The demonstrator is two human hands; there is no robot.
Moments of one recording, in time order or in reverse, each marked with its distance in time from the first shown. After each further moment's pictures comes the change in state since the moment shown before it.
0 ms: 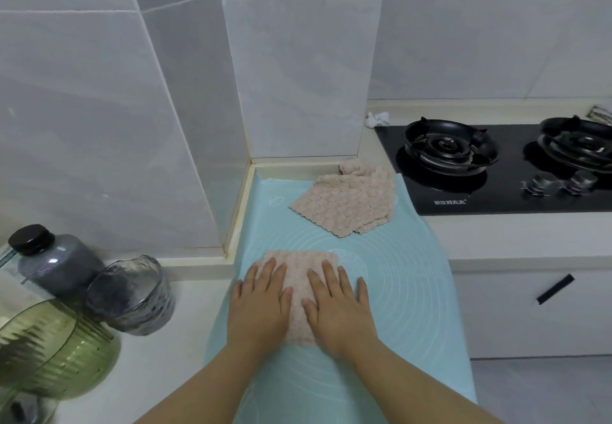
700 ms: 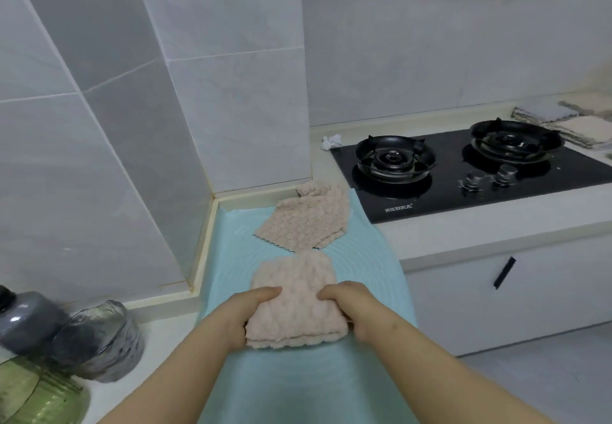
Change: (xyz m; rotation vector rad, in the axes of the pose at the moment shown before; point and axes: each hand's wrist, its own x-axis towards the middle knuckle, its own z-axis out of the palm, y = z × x) left_hand 0.007 0.045 -0.075 -1.399 -0.555 -0.602; right_hand -0.033 0.052 -0.067 1.498 -0.056 0.519
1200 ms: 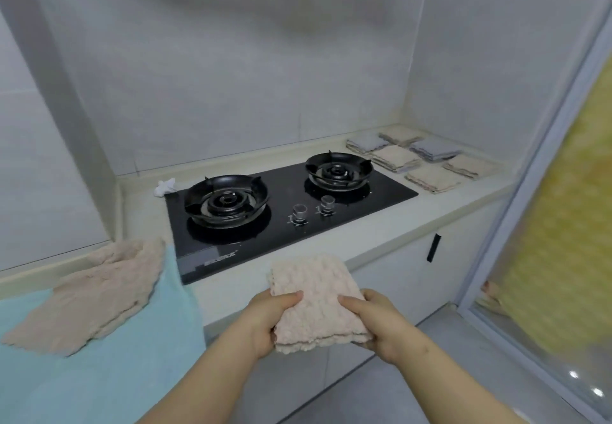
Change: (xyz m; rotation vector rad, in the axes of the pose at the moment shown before) left_hand 0.019 0.003 0.361 0.076 -0.405 0.144; right_hand -0.050 -0.013 -0.334 0.227 0.368 -0.181
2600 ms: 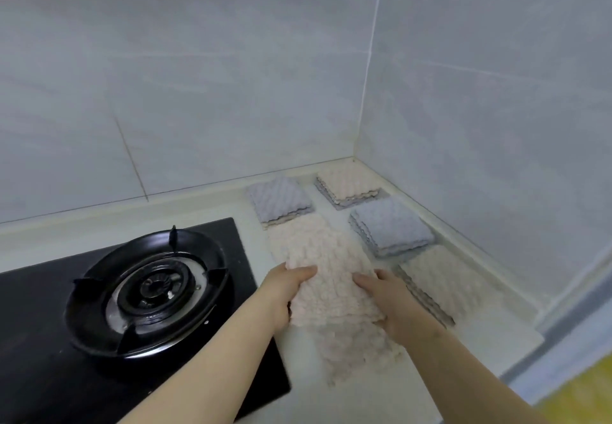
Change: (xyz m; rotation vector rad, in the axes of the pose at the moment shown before) left_hand 0.496 0.207 0.460 -0.100 0.001 0.044; right_hand 0.508 -0.317 -0.391 -0.042 0.025 -0.061
